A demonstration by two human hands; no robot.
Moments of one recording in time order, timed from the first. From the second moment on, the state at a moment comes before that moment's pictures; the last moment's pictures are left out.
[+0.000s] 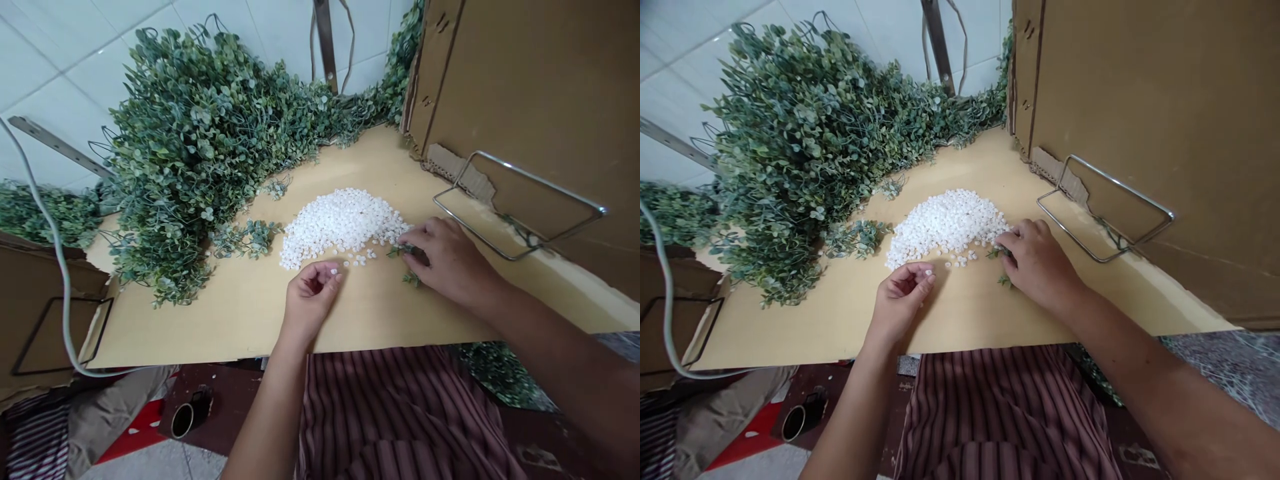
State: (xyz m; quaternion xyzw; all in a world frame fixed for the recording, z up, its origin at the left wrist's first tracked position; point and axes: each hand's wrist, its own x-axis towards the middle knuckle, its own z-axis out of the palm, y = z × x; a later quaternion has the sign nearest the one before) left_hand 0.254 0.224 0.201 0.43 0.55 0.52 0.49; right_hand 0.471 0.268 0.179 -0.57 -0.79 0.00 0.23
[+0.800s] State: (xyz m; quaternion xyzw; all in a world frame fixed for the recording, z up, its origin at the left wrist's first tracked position) left_hand 0.262 0.217 0.196 0.38 0.52 0.52 0.57; right_hand 0.462 0.278 0.176 -0.58 -0.78 0.02 0.22
